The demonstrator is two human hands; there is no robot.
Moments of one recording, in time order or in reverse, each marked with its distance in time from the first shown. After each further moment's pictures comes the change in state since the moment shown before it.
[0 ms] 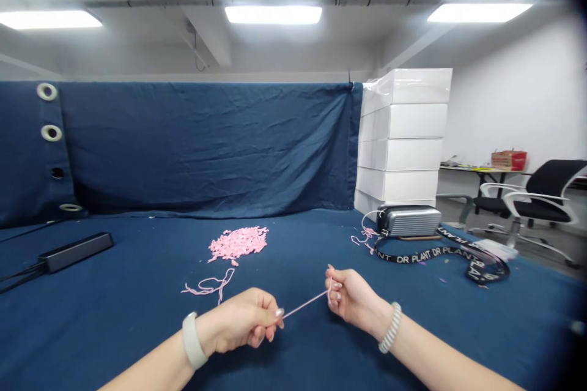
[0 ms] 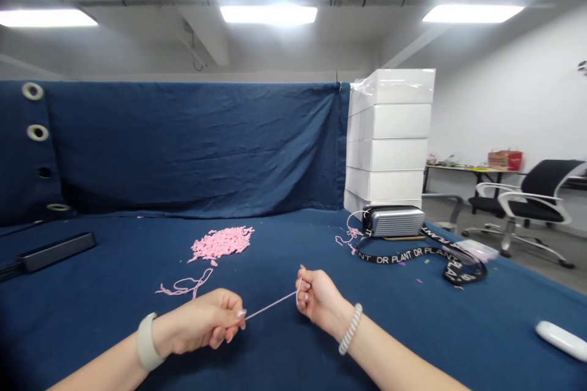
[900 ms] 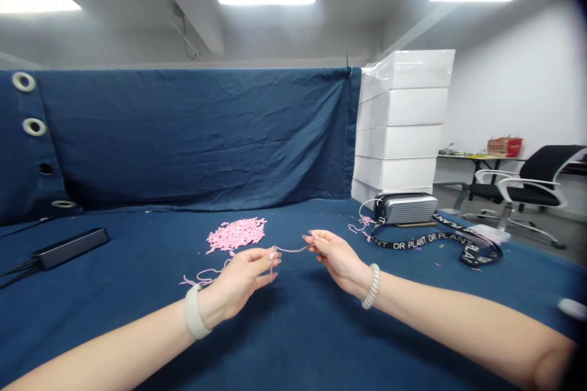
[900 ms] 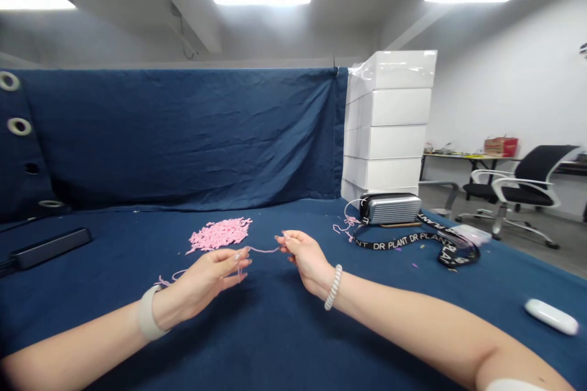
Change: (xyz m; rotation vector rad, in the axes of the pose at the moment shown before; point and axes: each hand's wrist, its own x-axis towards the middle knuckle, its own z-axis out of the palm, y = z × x) left_hand 0.004 0.026 0.002 -0.259 0.266 0.295; right_hand 0.008 -0.015 0.029 -0.355 0.063 -0.457
